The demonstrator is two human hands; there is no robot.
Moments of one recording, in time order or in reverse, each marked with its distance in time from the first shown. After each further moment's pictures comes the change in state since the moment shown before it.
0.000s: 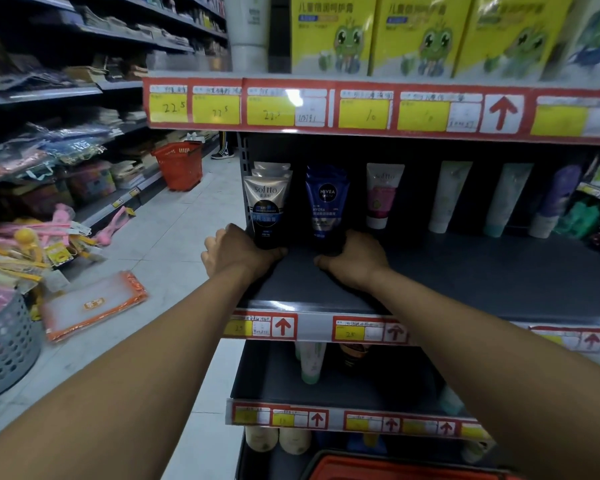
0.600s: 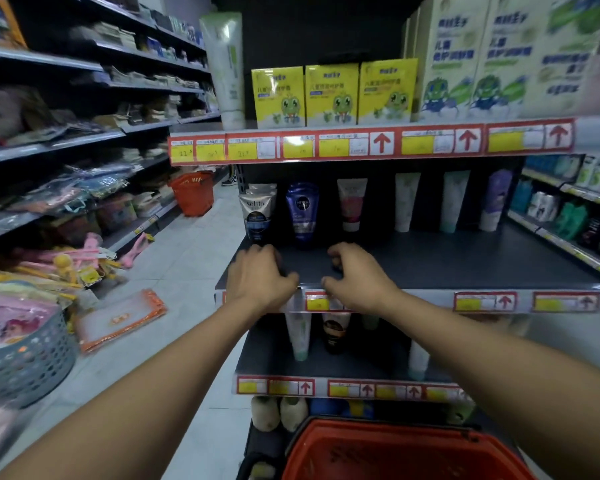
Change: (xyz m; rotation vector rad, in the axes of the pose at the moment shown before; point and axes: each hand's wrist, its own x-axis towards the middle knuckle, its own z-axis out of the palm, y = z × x) left_hand -0.145 0.027 -0.049 0.099 0.003 0.369; right_hand -0.120 0.027 -0.062 0.086 -0.003 -0.249
